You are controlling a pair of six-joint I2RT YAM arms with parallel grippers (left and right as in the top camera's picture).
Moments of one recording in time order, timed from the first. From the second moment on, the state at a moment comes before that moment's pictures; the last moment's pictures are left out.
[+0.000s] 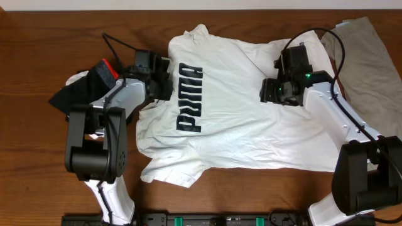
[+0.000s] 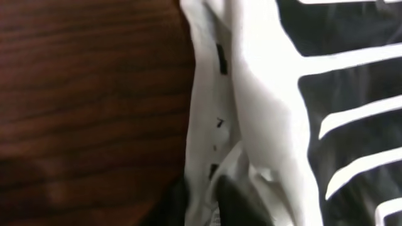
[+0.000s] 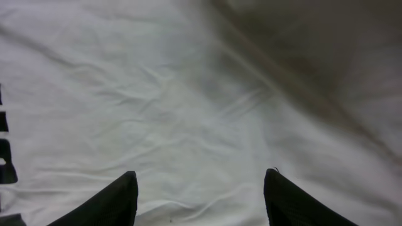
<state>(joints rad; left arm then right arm) -0.13 1.99 1.20 -0.35 0.20 0.06 0.18 1.74 1.20 -0.65 -0.10 0.32</state>
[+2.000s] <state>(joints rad) -0.13 1.59 1.26 -0.58 0.17 -0.12 -0.23 1.70 1.20 -0.50 -0.10 0.30</state>
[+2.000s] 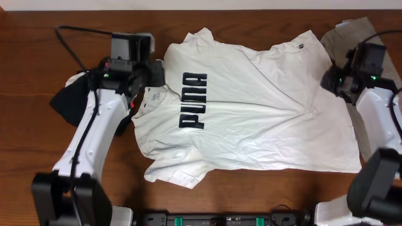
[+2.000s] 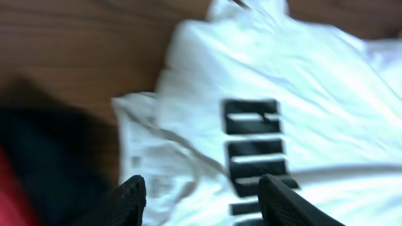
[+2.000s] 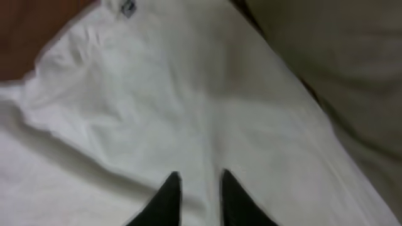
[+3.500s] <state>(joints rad) -0.13 1.61 1.26 -0.75 0.32 -0.11 -0.49 1.97 1.23 -0.19 -0.27 0.26</state>
